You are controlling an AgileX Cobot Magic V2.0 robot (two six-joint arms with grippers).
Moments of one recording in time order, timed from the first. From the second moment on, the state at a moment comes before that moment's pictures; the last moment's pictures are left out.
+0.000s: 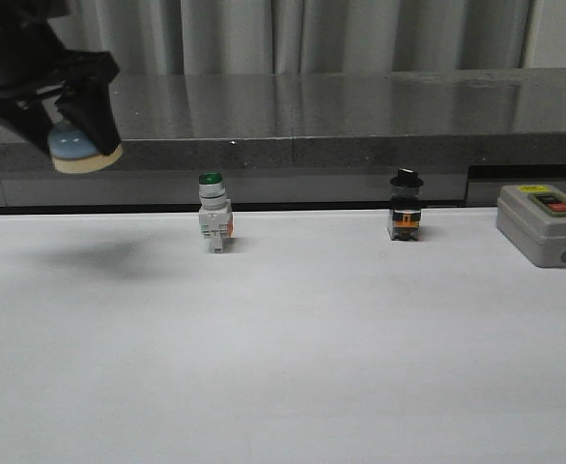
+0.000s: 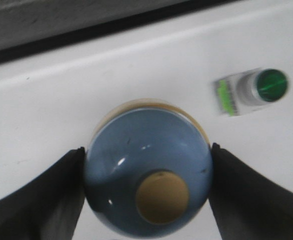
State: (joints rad) left arm -0.17 1.90 -1.61 -0.26 0.88 0.23; right arm -0.01 -0.01 0.03 -0.03 0.04 0.01
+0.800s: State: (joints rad) left arm -0.65 2.04 -1.61 -0.25 0.85 0.23; right arm -0.01 -0.01 0.03 -0.03 0.04 0.01
